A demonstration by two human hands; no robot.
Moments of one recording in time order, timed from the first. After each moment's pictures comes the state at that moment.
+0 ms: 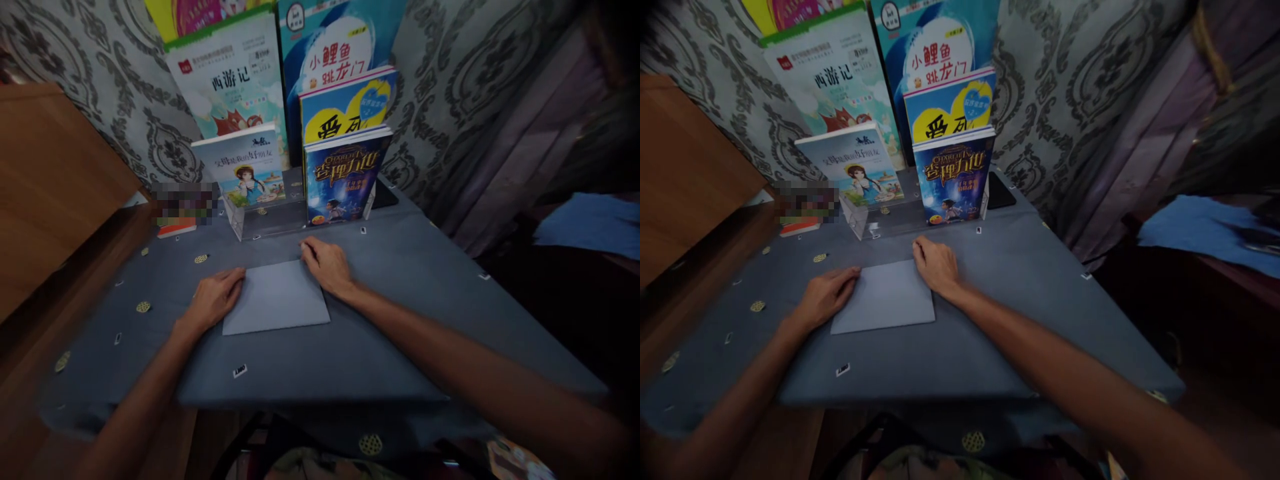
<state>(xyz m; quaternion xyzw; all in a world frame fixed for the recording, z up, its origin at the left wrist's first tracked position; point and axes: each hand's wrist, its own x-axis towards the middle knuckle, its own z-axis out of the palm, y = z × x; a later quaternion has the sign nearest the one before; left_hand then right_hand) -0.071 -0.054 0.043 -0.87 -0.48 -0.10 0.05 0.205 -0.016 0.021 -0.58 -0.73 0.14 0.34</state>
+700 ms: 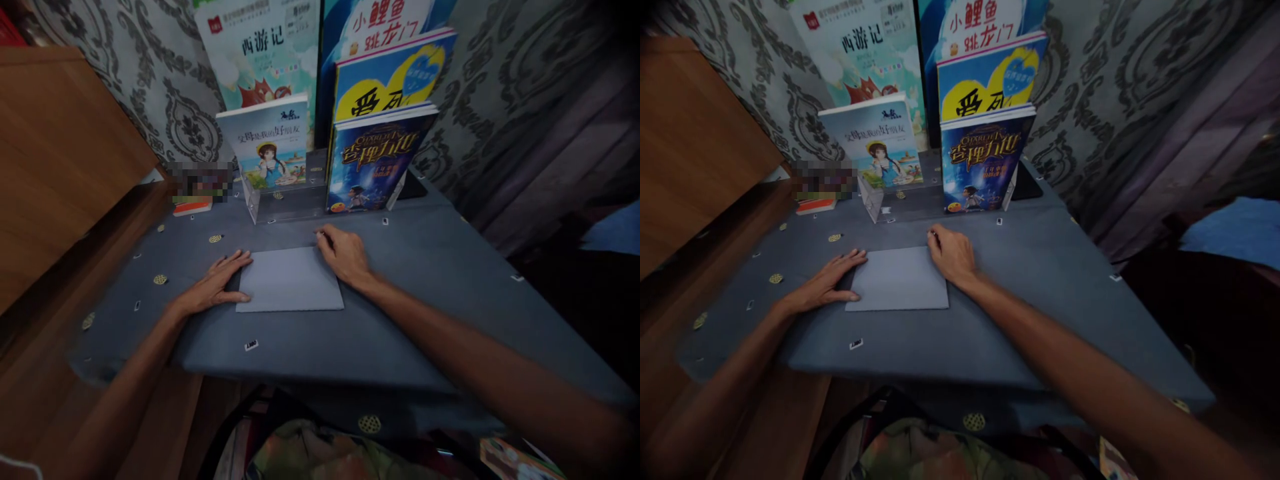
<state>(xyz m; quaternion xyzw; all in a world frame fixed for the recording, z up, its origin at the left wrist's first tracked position) -0.118 -0.067 0.046 -0.86 -0.47 -0.04 -0.19 0.204 -0.014 0.011 -0.55 -0.75 0.11 0.36</state>
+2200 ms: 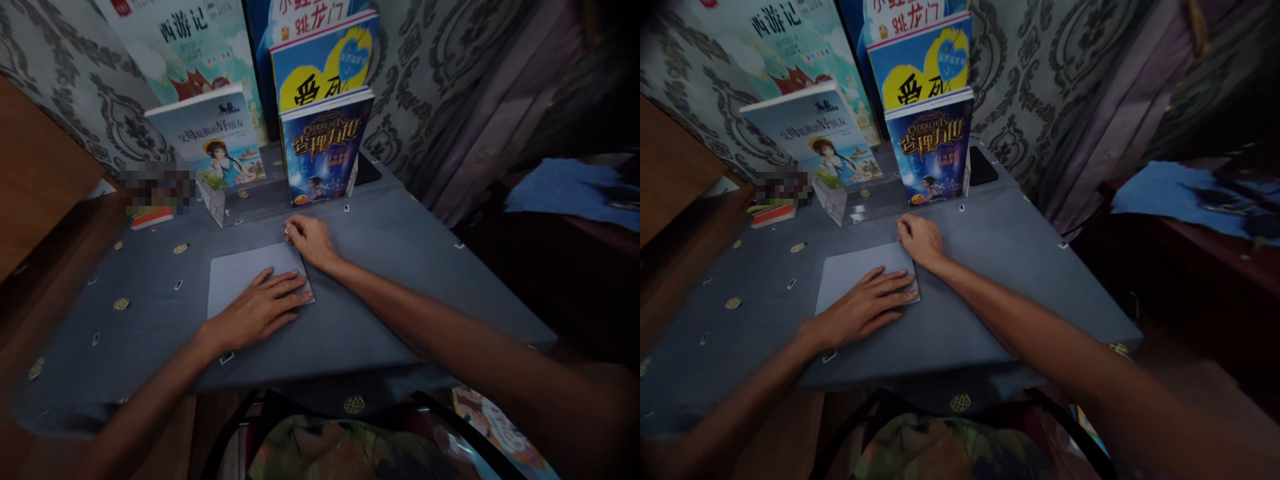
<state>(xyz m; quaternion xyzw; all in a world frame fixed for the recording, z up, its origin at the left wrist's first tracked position) 0.019 -0.094 0.049 -0.97 -0.23 -0.03 -0.09 0.209 -0.005 0.016 -0.56 -0.68 0.25 0.41</state>
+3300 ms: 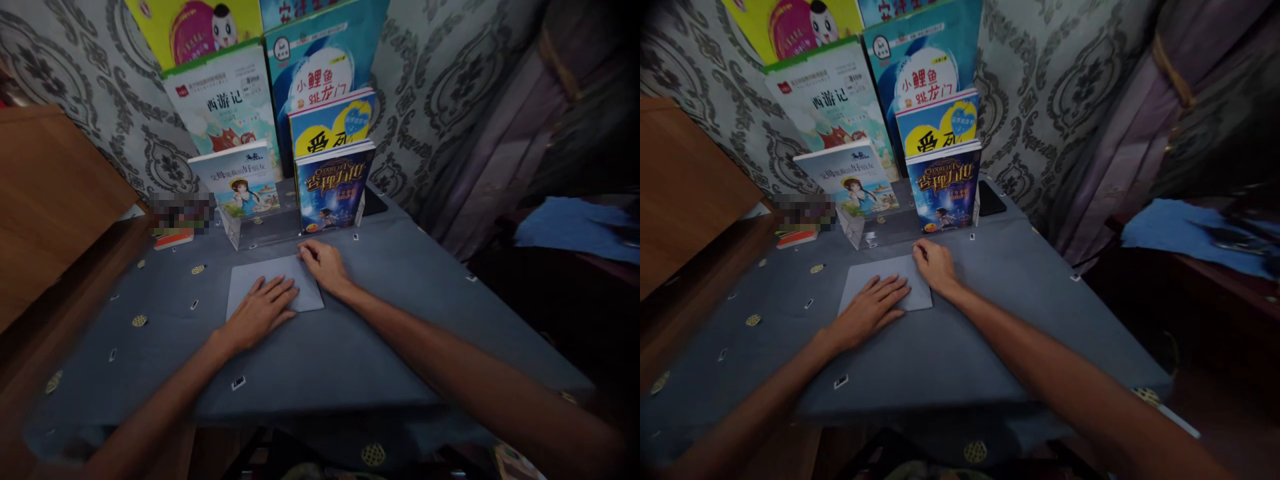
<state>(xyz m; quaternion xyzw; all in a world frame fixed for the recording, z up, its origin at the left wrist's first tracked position) 0.003 -0.063 0.027 -0.94 -0.33 -0.06 0.04 0.216 0.001 0.013 -0.53 -0.70 0.19 0.43</state>
